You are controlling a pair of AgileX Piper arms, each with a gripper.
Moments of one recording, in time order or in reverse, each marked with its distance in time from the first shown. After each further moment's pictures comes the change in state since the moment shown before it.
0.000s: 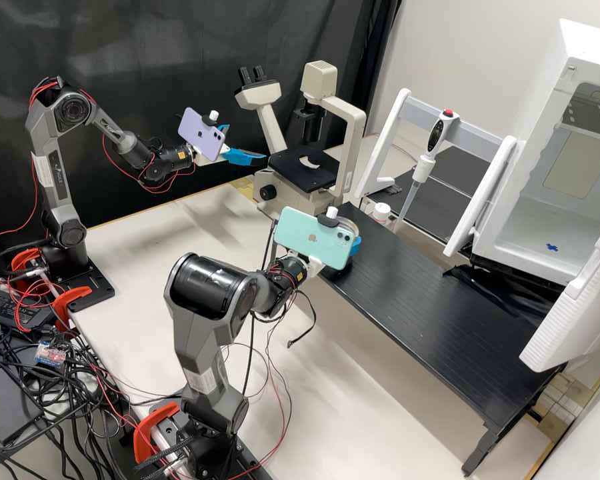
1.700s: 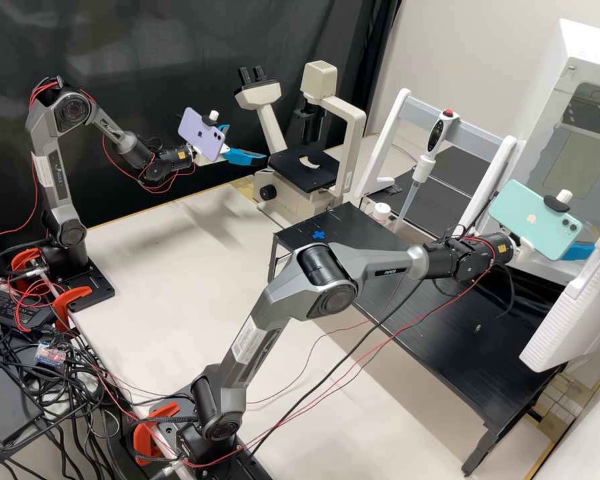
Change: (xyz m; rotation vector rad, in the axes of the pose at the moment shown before) left arm 0.000 0.000 0.000 0.000 0.000 0.000; right arm 0.191 0.272 0.127 0.069 -0.323 0.386
